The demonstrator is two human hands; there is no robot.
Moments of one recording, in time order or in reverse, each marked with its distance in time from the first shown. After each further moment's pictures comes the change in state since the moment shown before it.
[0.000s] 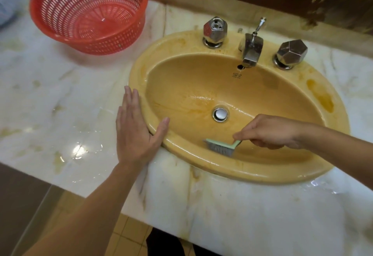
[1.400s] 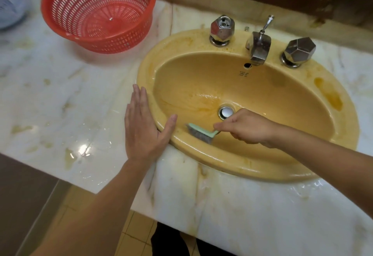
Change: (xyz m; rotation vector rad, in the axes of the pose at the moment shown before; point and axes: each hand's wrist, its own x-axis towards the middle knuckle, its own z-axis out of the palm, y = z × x) left_hand -0.001 -0.001 0.000 -0.012 0.004 -0.007; right_hand 0.021 -0.041 0.040 0.130 0.171 -0.086
